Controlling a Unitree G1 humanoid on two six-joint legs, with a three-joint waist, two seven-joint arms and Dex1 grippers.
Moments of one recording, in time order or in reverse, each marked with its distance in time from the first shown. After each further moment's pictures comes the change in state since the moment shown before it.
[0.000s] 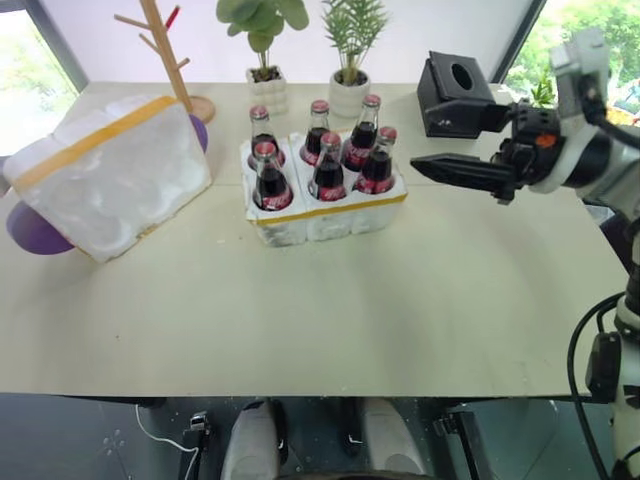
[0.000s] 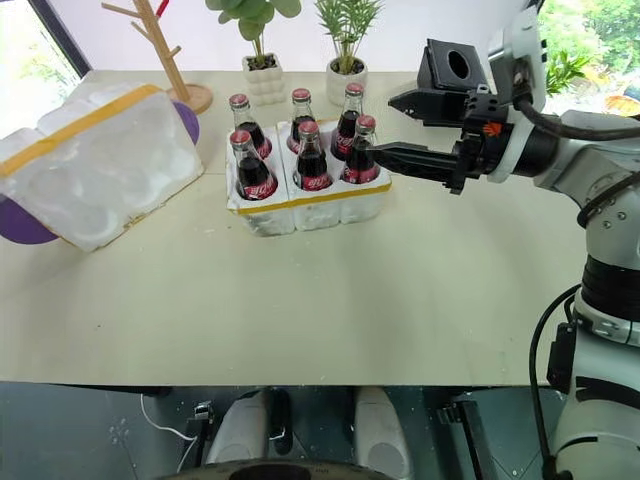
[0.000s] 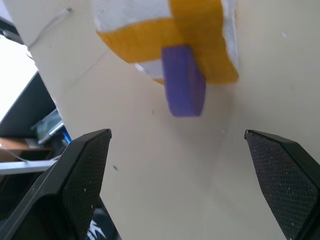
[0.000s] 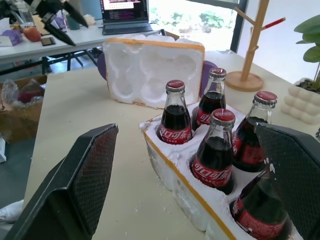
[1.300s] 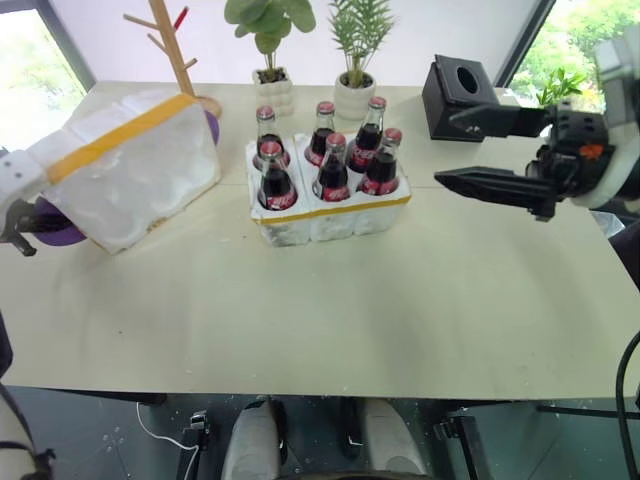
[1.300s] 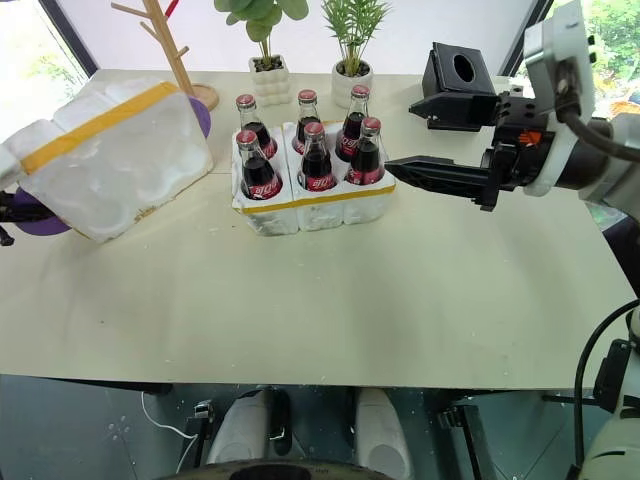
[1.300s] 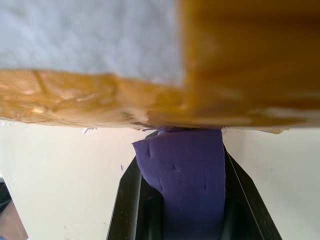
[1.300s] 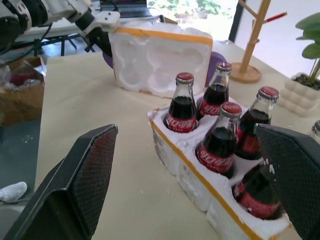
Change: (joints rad) left arm -0.395 -0.319 -0.252 0.358 0.305 -0.136 0.216; right arm 0.124 -0.181 -0.081 -0.131 0.152 0.042 -0.093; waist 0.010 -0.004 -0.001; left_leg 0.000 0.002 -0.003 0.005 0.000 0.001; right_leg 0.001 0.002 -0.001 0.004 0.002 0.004
